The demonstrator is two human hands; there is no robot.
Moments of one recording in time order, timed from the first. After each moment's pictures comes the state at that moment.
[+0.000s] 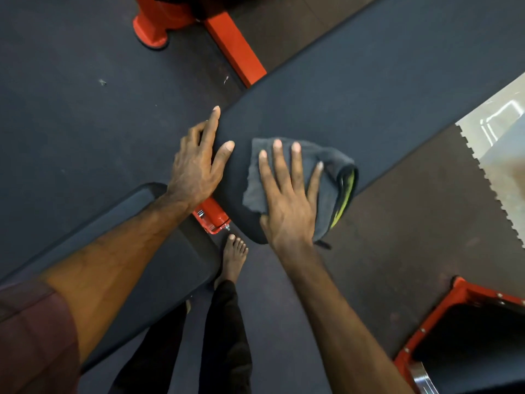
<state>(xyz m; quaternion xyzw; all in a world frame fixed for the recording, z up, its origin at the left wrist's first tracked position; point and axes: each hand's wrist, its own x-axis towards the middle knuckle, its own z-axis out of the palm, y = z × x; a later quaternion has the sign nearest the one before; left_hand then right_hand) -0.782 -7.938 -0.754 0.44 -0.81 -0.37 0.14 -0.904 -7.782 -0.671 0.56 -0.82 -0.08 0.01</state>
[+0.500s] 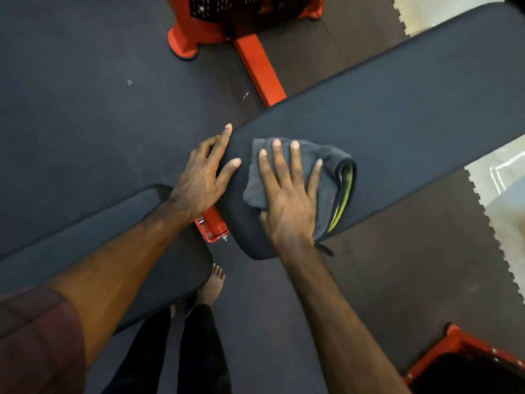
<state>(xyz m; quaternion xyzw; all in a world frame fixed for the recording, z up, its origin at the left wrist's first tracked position) -0.778 -7.929 -0.742 0.47 -0.76 -0.42 0.13 -0.926 -7.816 -0.658 0.61 -0.78 -0.10 0.00</state>
